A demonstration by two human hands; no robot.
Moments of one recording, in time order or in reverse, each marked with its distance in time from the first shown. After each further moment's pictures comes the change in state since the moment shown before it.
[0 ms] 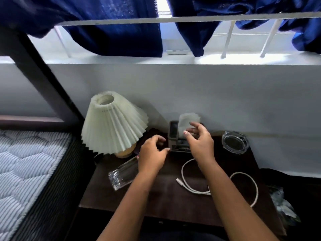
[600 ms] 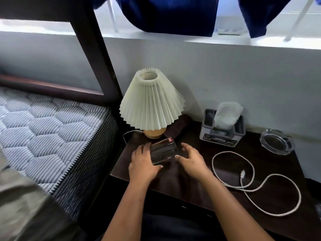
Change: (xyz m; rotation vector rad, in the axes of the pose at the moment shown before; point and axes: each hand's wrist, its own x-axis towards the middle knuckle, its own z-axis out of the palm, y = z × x) left_hand -0.054 -0.110 -0.056 0.388 -0.021 -0.251; right_hand -0.077 0.038 0.081 -0.336 -0.618 0.159
